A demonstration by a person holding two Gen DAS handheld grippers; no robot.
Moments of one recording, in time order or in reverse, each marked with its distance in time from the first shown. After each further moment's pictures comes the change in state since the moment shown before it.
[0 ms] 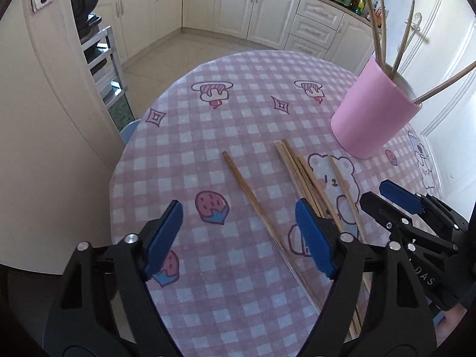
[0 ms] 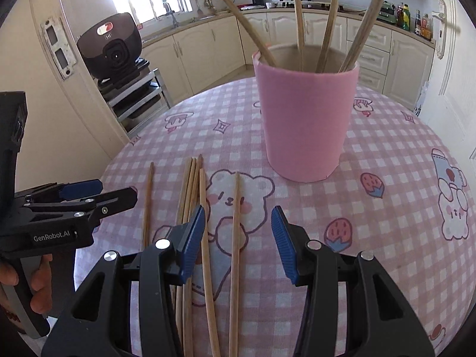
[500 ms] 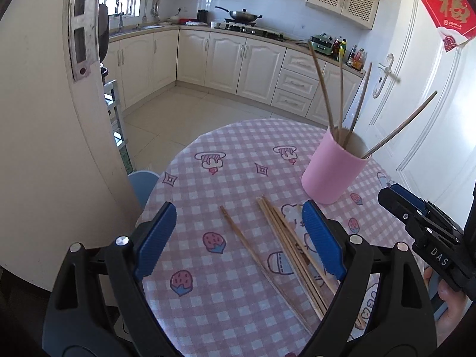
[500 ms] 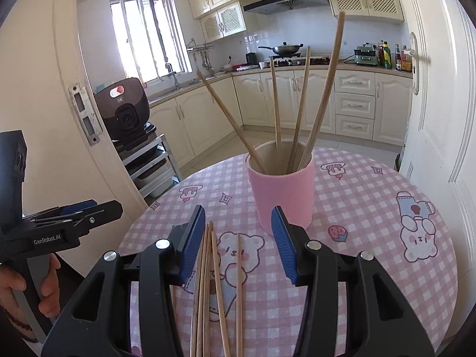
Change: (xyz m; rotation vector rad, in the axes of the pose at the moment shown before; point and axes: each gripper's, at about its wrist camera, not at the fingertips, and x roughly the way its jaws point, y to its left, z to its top) left arm -0.081 0.000 0.002 0.029 -0.284 -0.034; right arm -0.081 -0.003 0.004 0.044 -0.311 0.009
